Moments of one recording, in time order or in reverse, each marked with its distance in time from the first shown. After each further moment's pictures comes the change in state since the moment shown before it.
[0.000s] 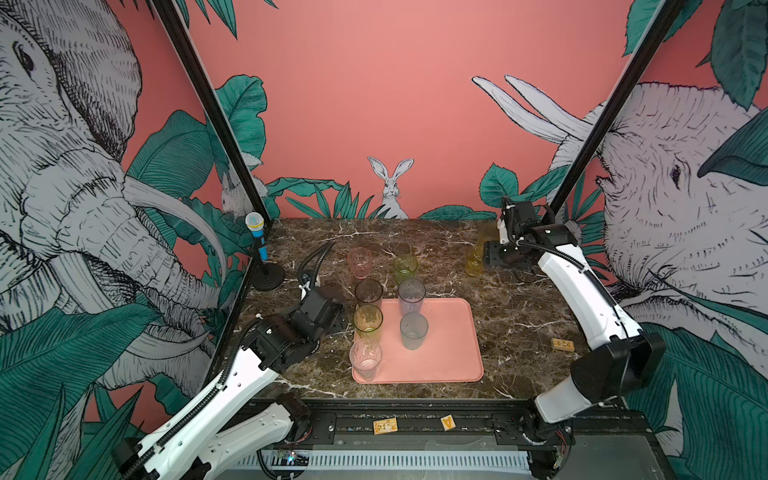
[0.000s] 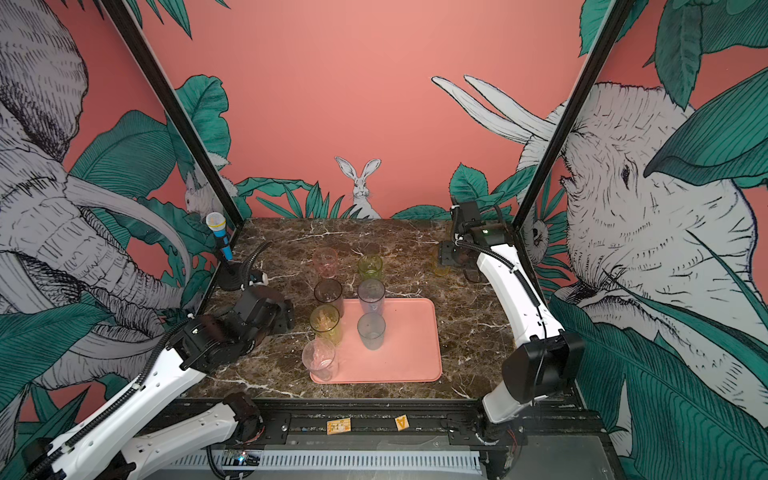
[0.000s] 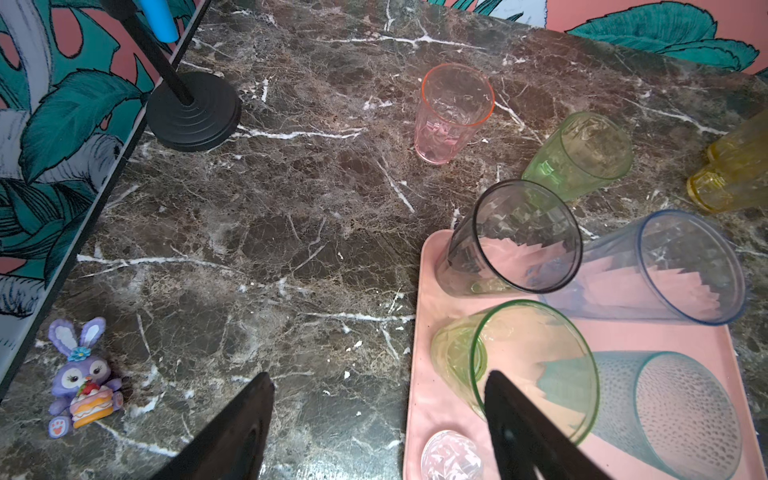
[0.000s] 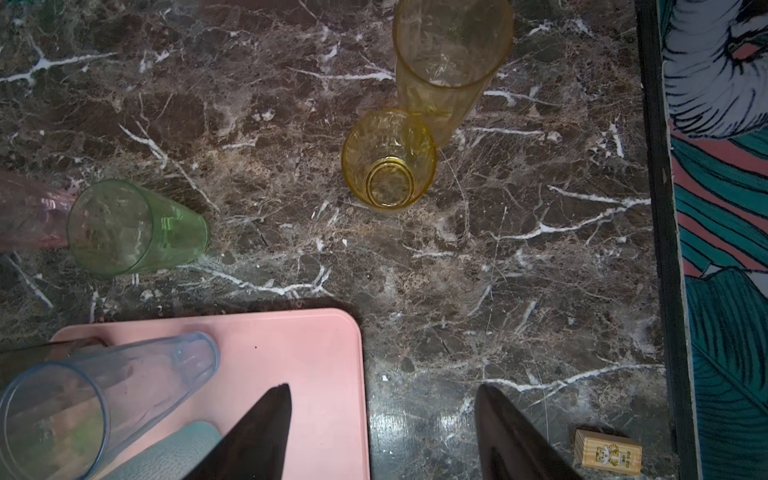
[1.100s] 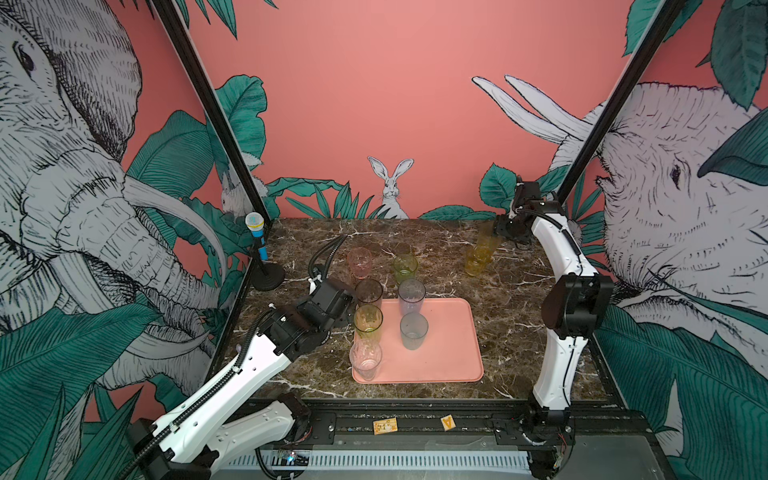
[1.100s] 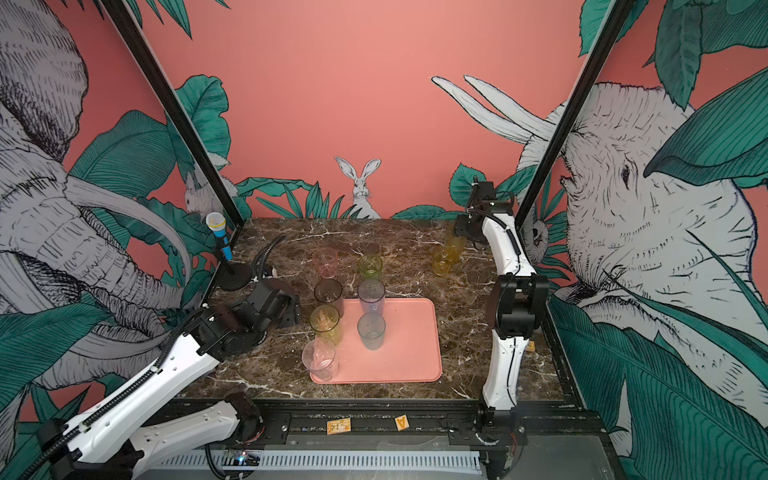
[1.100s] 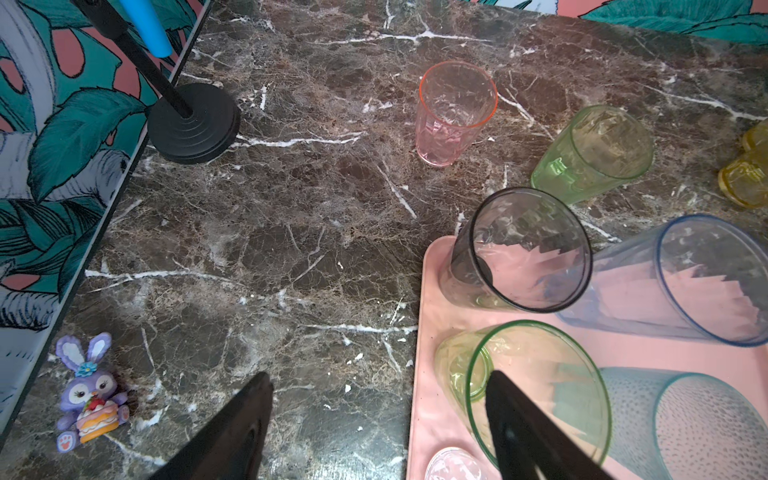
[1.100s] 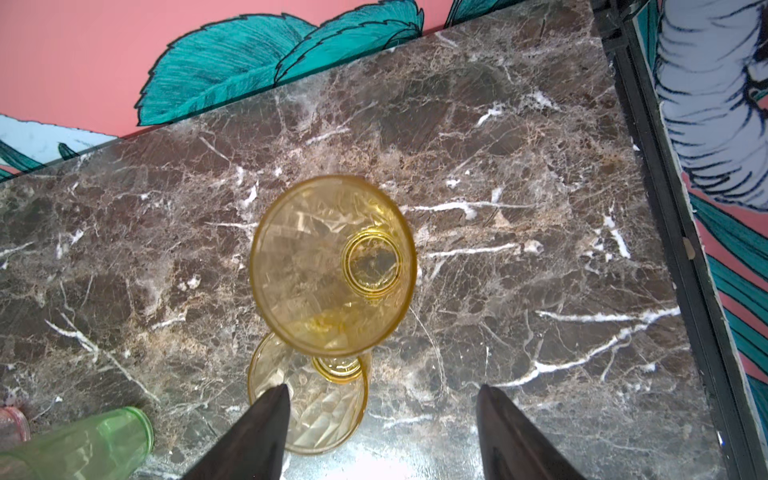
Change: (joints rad) left arm 0.000 0.100 0.032 0.026 -0.020 0.023; right arm -0.212 0.511 0.452 0.089 -0.083 0.009
